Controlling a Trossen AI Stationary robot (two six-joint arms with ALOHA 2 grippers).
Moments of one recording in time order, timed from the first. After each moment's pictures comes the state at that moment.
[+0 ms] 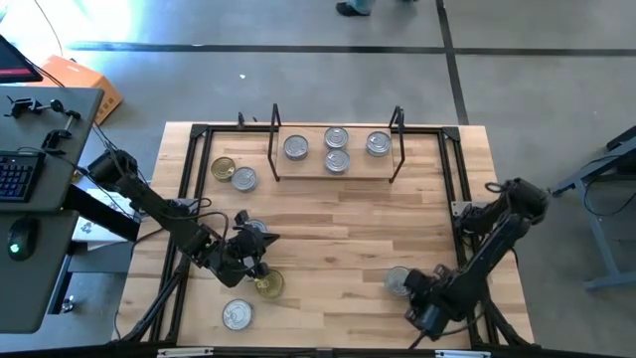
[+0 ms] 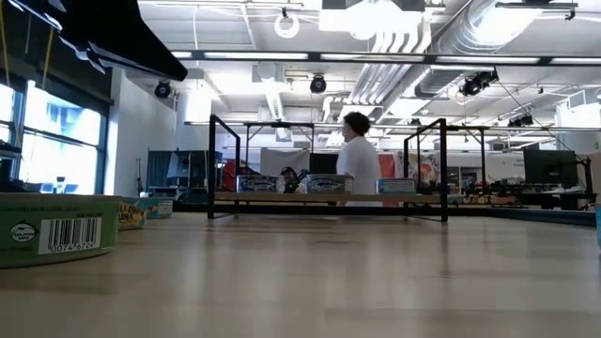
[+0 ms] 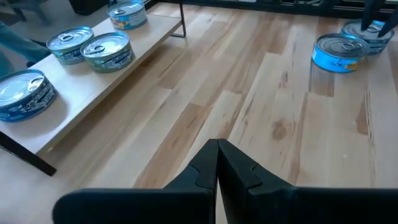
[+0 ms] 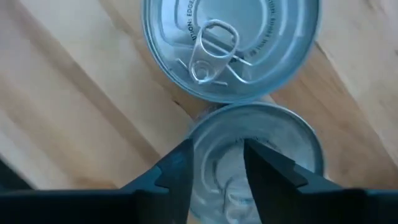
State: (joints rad) left arm -0.66 1.34 0.75 -0.28 -0.94 -0.68; right arm 0.95 1.68 1.05 -0.90 0.09 1.62
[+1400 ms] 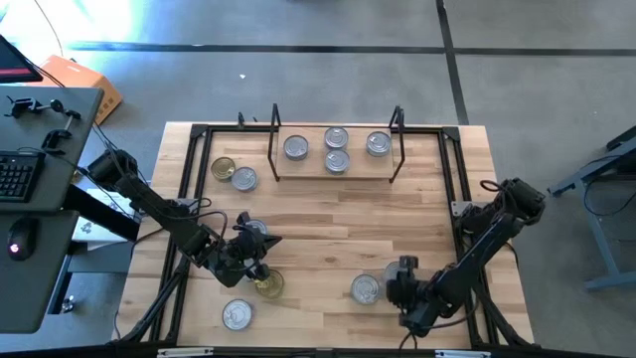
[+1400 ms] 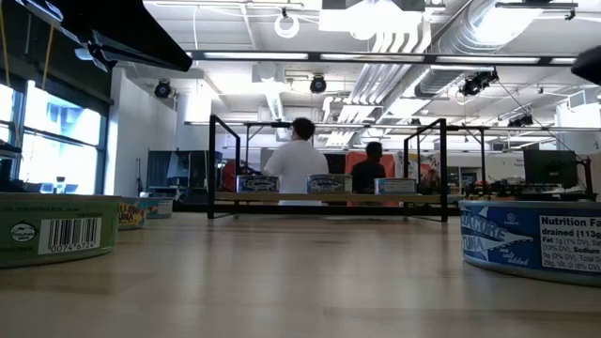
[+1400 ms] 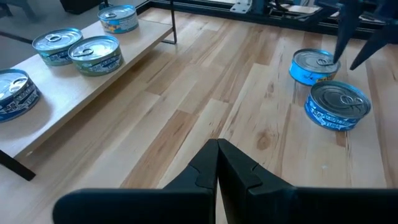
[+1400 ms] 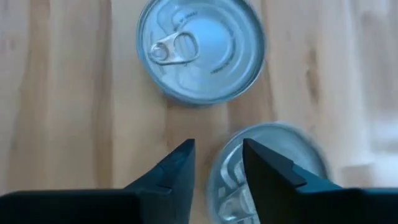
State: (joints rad) left arm -0.66 1.34 0.75 -0.21 -0.93 -0.67; right arm 0.89 1.69 1.04 -0.72 0.43 0.85
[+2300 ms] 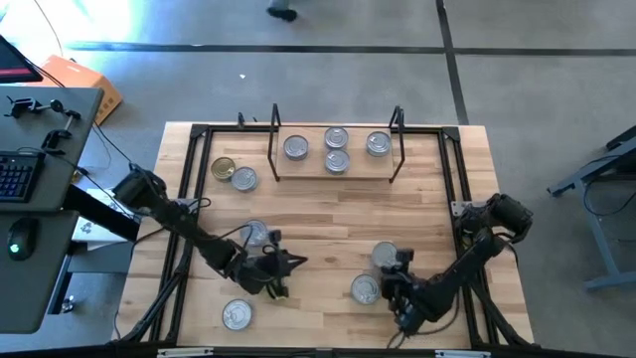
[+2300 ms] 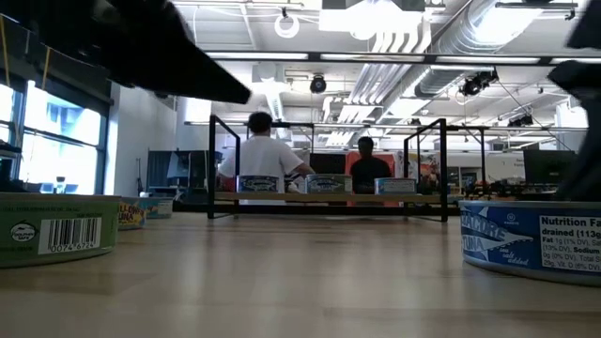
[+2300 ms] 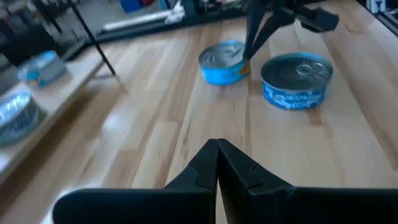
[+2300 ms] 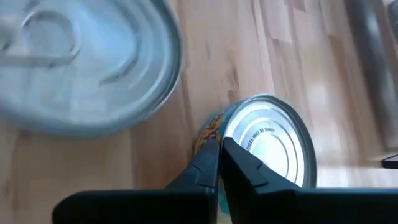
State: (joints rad) left arm -0.61 1.68 0.75 0.38 -0.79 -0.15; right arm 0.86 1.87 1.03 -0.79 0.73 0.86
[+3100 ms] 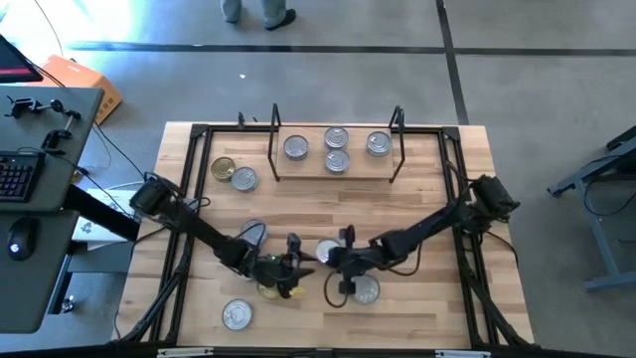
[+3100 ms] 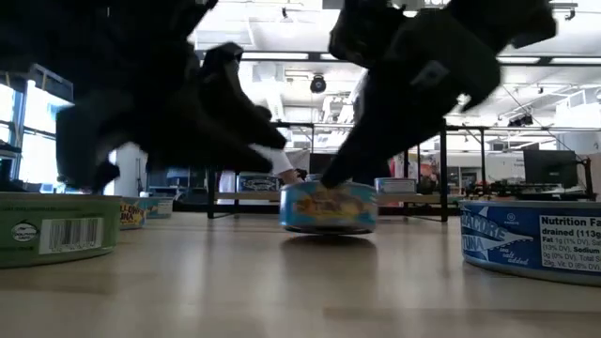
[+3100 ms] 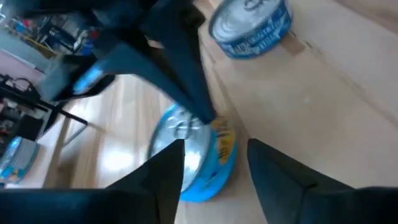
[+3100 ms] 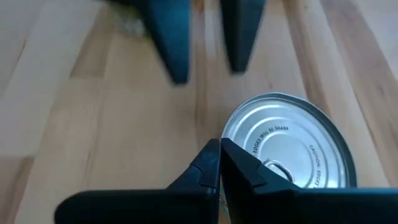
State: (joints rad) left arm -0.53 1.84 0.75 0.53 -0.58 0.41; right arm 0.39 1.86 1.04 0.01 0.27 0.29
